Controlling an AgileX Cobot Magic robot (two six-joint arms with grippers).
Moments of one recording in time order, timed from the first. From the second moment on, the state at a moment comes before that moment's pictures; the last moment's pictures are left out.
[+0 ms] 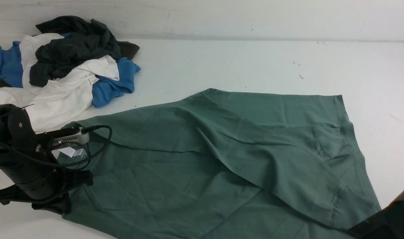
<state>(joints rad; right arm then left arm) 0.50 1.47 -0.53 -0.14 1.09 0.17 0.02 1.72 -0.87 -0.13 0.73 -0.15</state>
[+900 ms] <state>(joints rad) 0.50 1.27 -0.53 -0.24 1.18 0.22 -0.01 1.57 -0.86 -0.10 1.02 -0.14</state>
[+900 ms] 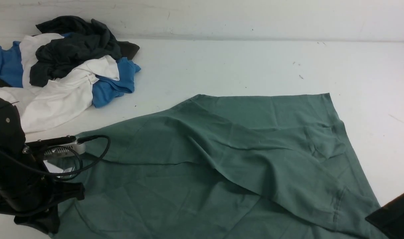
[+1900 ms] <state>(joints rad) 0.23 1.78 -1.66 -0.25 1.24 0.13 0.08 1.69 -1.35 -0.32 1.15 -0.15</state>
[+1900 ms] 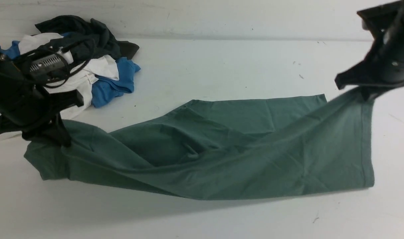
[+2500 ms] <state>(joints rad) 0.18 2.37 -2.35 -0.21 1.24 0.13 0.16 2.04 -1.59 -0.42 1.07 -0.20</state>
